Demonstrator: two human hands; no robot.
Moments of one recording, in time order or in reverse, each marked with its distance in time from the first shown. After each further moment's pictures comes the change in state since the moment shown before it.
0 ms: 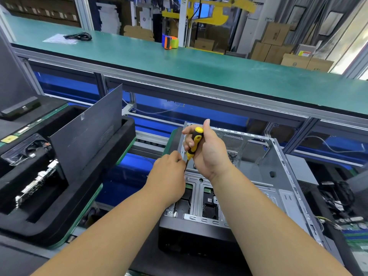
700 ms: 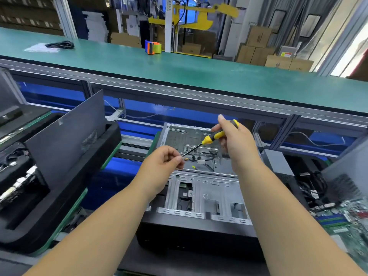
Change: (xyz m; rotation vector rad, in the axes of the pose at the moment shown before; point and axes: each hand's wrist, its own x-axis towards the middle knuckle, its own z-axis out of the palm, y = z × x) left_hand 0.004 0.048 -0.024 -1.165 -0.047 -0.334; right_hand -0.051 -0.078 -0.085 -0.544 0.471 -0.136
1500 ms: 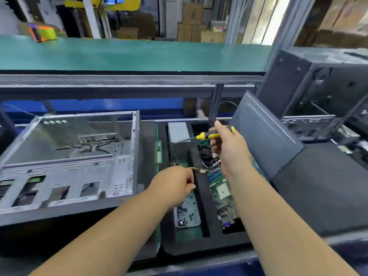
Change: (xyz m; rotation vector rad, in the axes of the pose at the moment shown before) left_hand -0.061 0.021 0.377 1.017 -0.548 0.352; right_hand -0.040 0.081 -0.351 0.350 0.294 0.103
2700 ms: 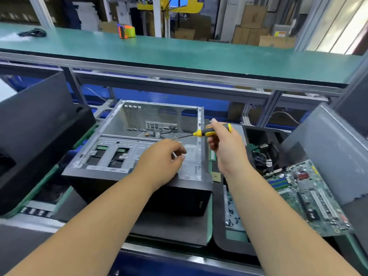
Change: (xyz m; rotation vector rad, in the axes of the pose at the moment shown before) left_hand -0.114 -0.125 -0.079 -0.180 0.444 -0.267; right_hand -0.056 0.043 0.151 -0.049 -0.295 0.051
